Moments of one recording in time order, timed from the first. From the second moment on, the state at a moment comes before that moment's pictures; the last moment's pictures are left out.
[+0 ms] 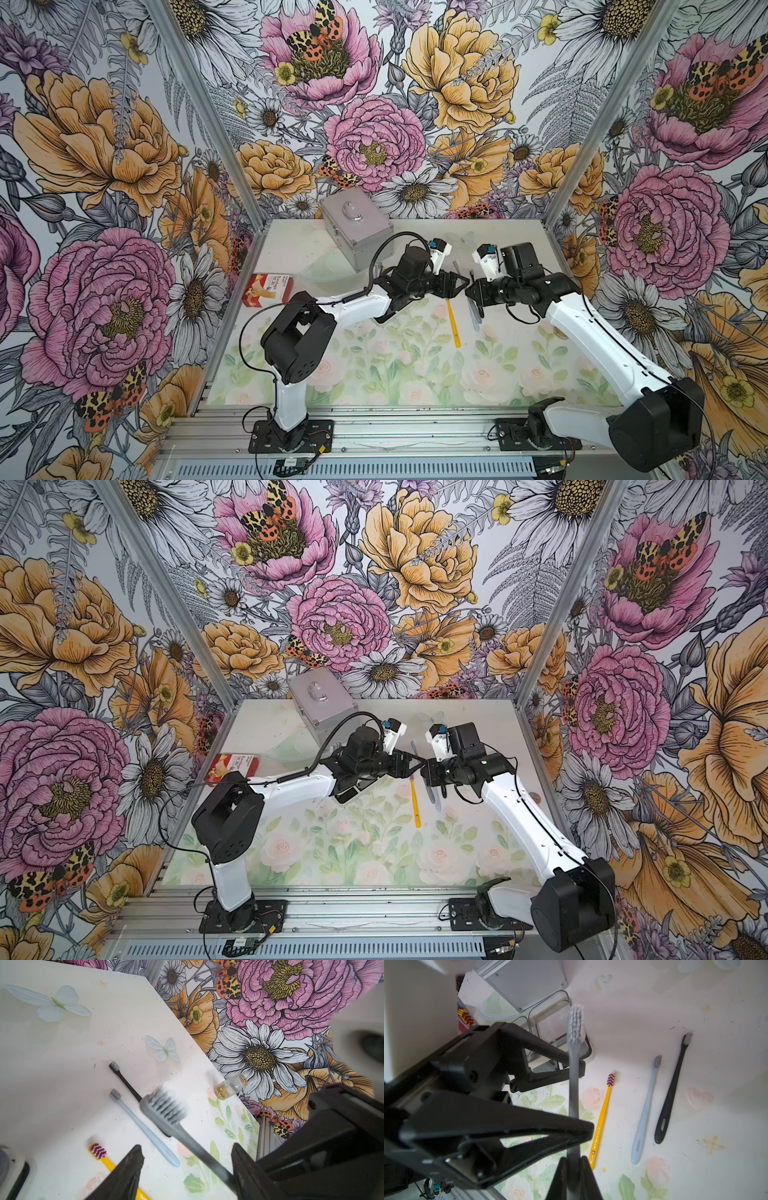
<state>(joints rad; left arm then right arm) -0.79 1.88 1.31 0.16 0.39 -0.53 0.31 1.25 1.10 -0.78 -0.36 0.16</state>
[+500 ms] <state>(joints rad) -0.79 1.89 1.38 0.16 0.39 -0.56 0.34 1.24 1.10 -0.78 -0.35 0.17</state>
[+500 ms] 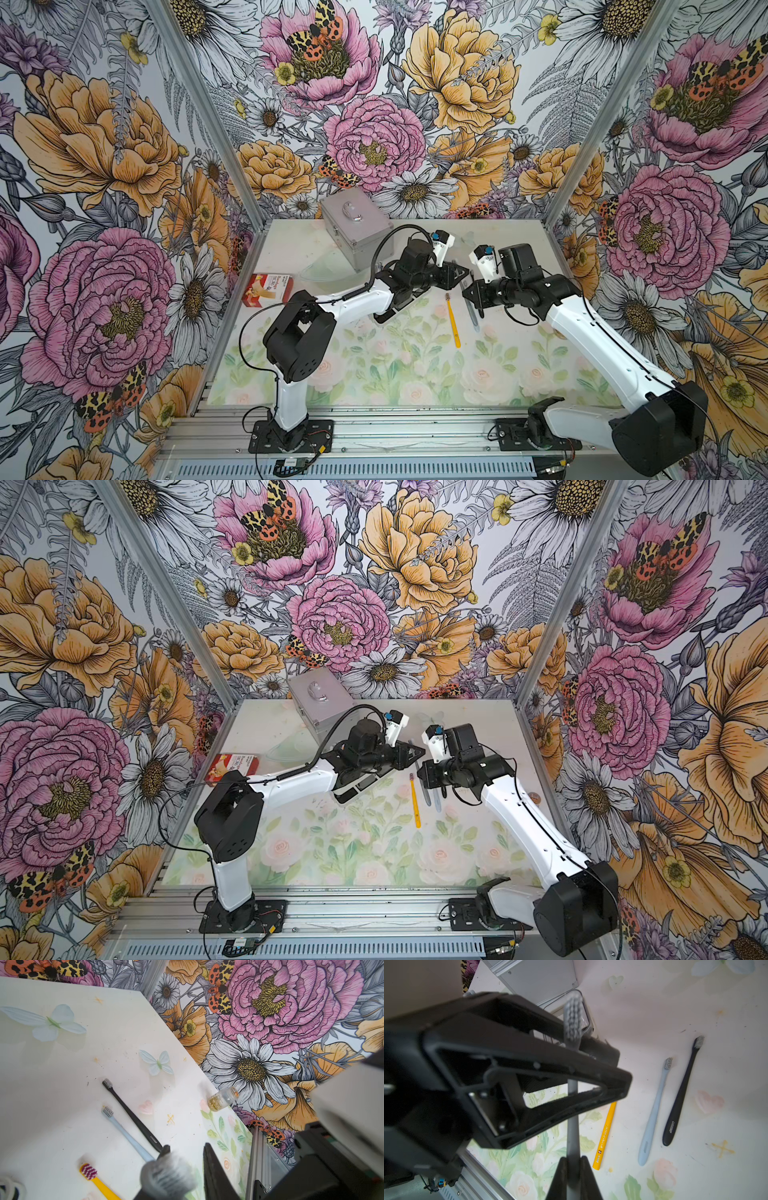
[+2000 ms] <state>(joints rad) -0.78 1.33 0.96 0.28 -0.39 -0.03 0.36 1.10 1.04 -0.77 -0.20 0.18</state>
